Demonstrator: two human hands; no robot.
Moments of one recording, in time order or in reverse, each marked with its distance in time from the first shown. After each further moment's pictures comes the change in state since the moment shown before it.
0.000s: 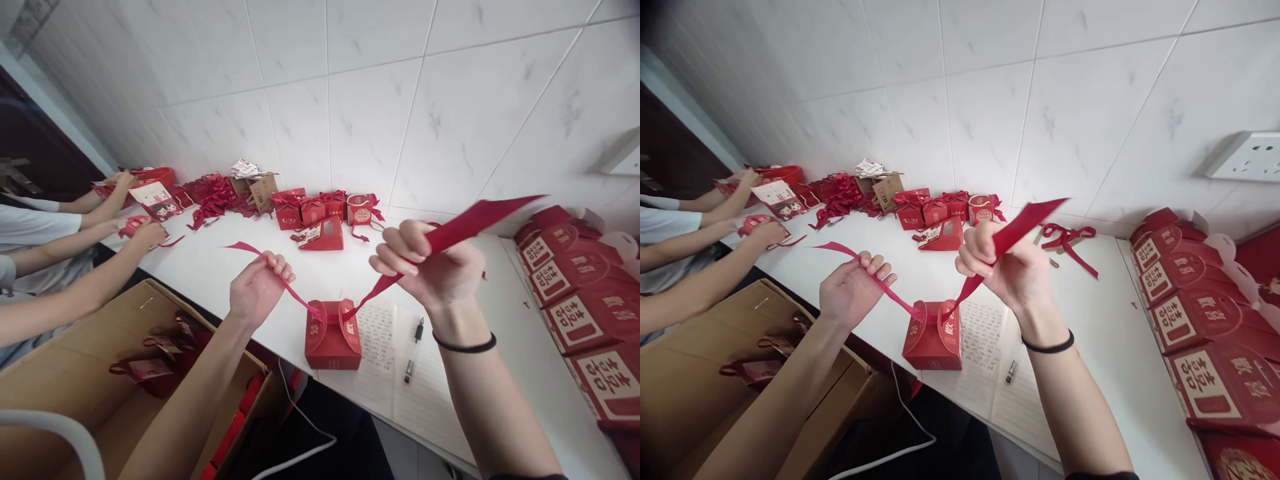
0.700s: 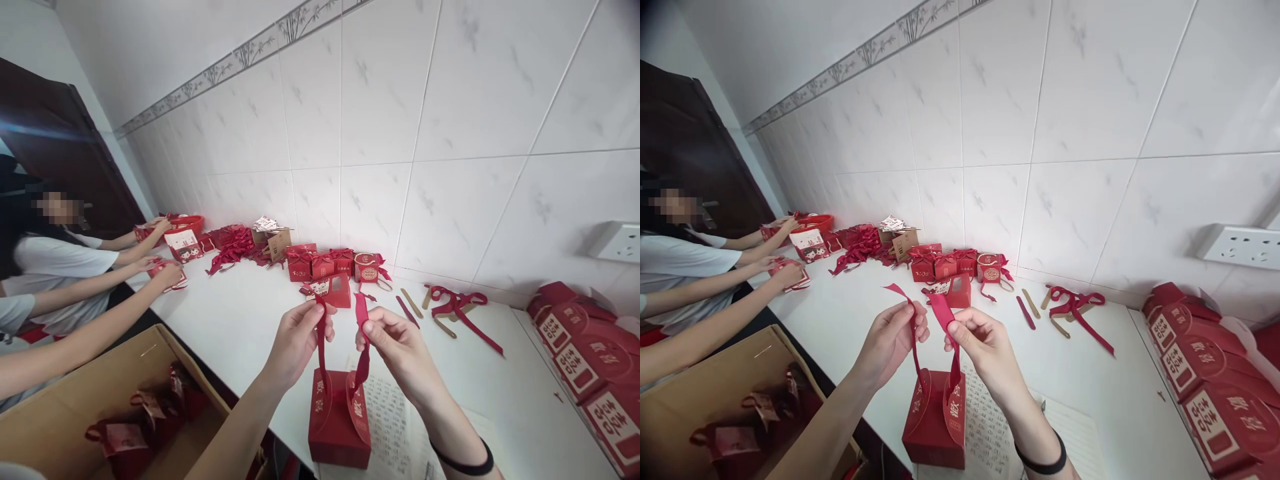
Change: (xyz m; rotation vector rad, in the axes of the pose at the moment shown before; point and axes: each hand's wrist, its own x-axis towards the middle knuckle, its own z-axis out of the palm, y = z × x) left_hand 0.002 -0.004 0.047 0.307 -0.163 0.119; right_hand -0.001 0.028 0.020 -0.300 0.147 0.057
